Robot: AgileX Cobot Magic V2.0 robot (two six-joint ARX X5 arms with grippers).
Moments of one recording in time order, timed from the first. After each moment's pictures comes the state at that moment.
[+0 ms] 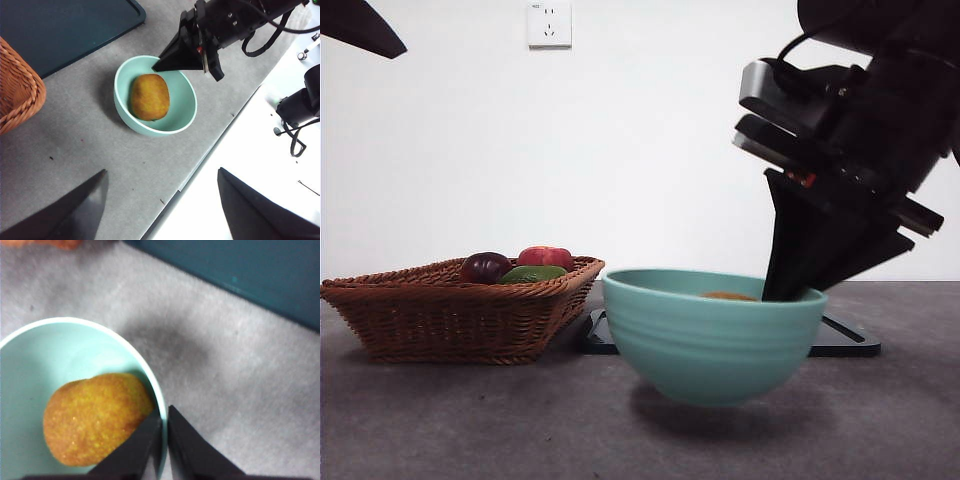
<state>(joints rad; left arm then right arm) -0.63 0.83 0.91 -0.83 0.42 -0.09 0.61 1.32 0.76 -0.40 -0.21 0.24</state>
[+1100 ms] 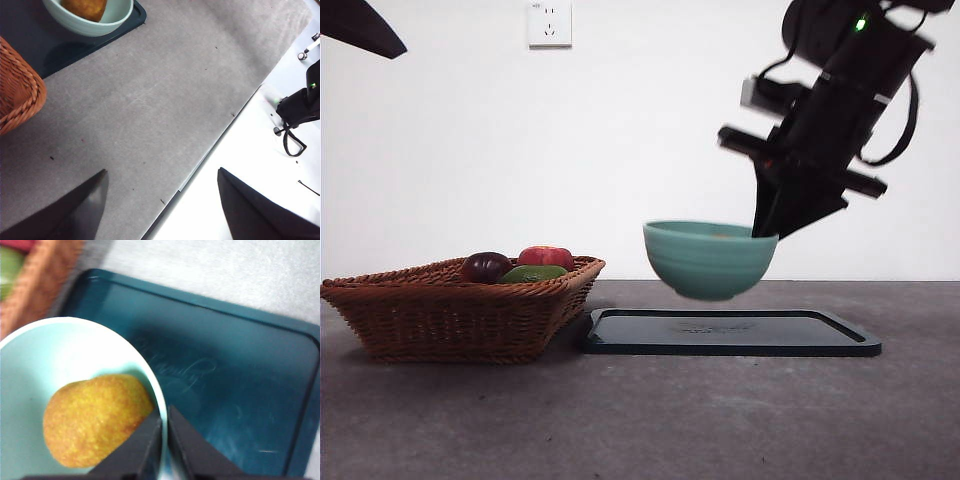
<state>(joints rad) -0.63 0.83 0.91 -0.83 0.42 -0.09 0.36 1.67 1.17 -0.40 -0.21 0.17</state>
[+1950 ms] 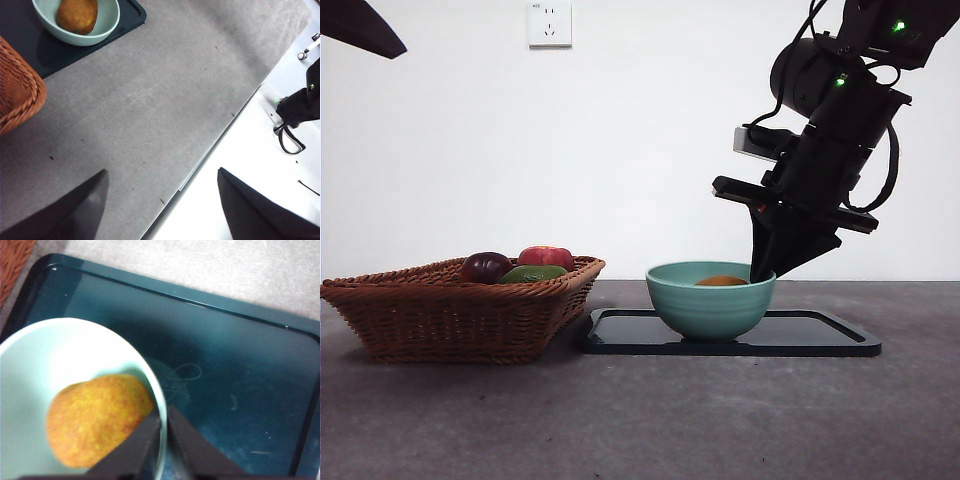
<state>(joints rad) -0.63 0.83 0.91 -0.83 0.42 -0.09 0.35 1.77 1.19 -0.35 -0.18 0.16</state>
